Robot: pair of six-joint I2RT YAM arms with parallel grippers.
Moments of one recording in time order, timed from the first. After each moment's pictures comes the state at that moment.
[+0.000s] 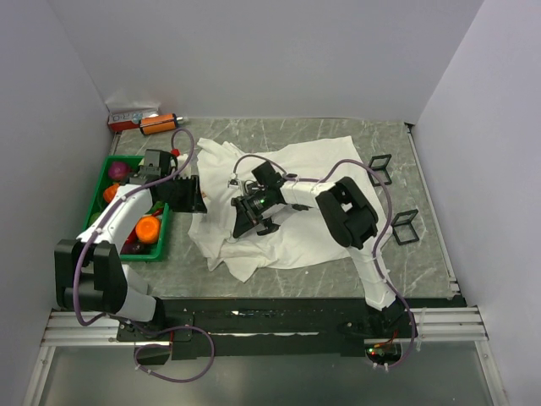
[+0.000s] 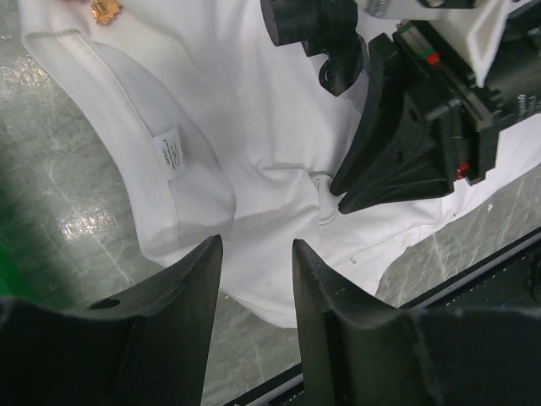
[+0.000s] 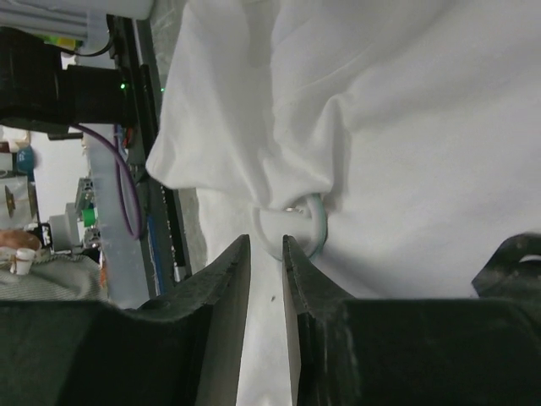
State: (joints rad) left arm -0.10 1.44 1.07 -0.65 0.43 -0.09; right arm 0.66 2.27 1.56 -0.33 -1.04 0.11
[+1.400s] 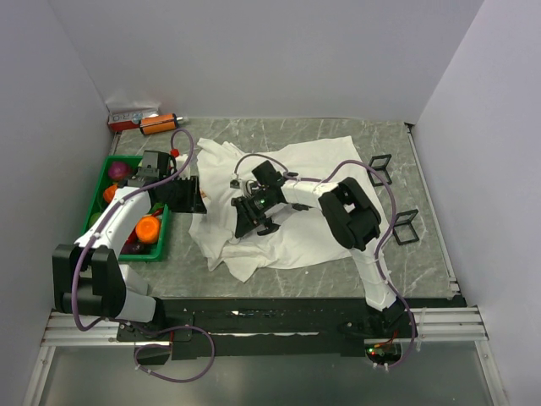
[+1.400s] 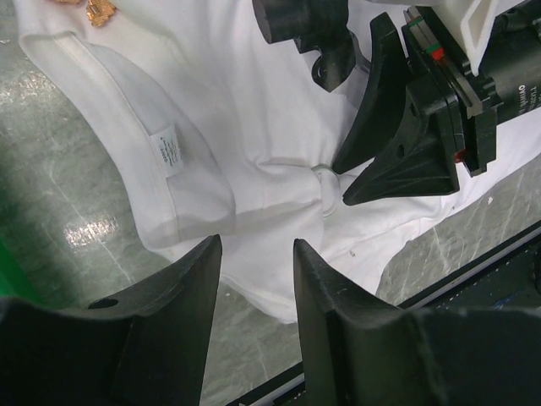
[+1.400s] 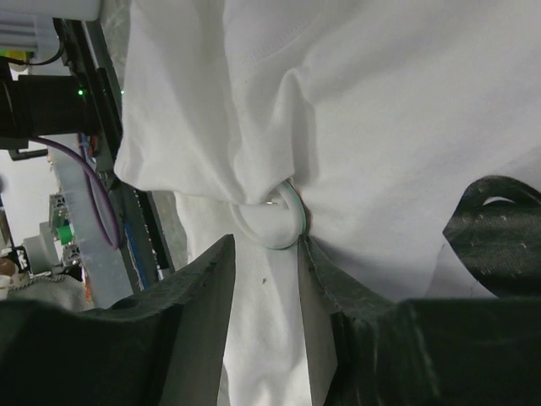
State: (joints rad) left arm -0.10 1.41 1.05 -0.65 0.45 -0.06; right arm 0.67 2.24 1.56 -0.40 -0.91 0.11
